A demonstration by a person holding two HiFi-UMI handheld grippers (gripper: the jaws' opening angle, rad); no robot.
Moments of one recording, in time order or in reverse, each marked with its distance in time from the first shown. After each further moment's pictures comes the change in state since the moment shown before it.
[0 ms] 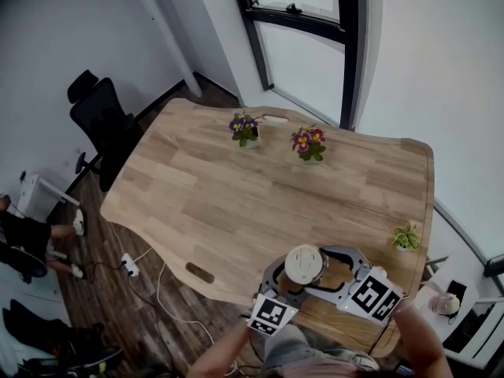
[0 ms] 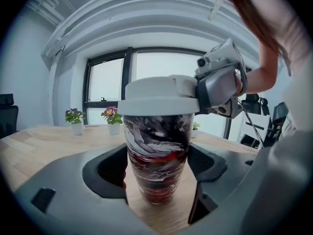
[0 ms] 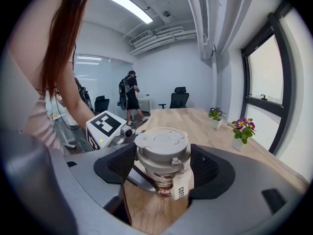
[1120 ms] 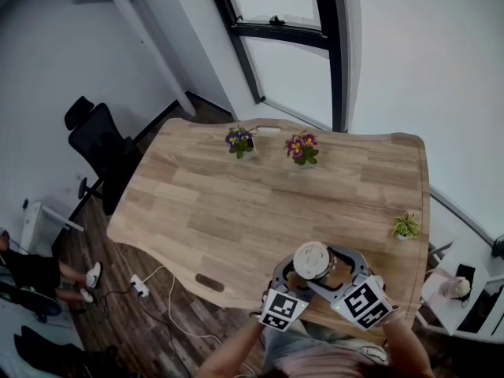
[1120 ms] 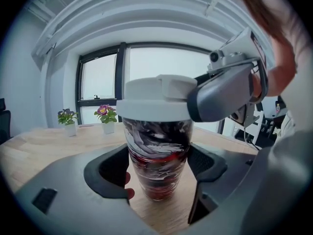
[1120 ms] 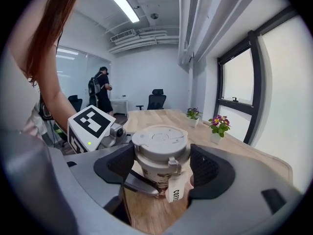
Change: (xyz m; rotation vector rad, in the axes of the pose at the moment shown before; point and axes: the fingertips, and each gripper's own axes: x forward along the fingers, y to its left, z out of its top) left arm 0.005 -0.006 -0.003 0.041 0.057 -0.062; right arm 0.000 -0.003 -0.009 0.078 -0.024 -0.314
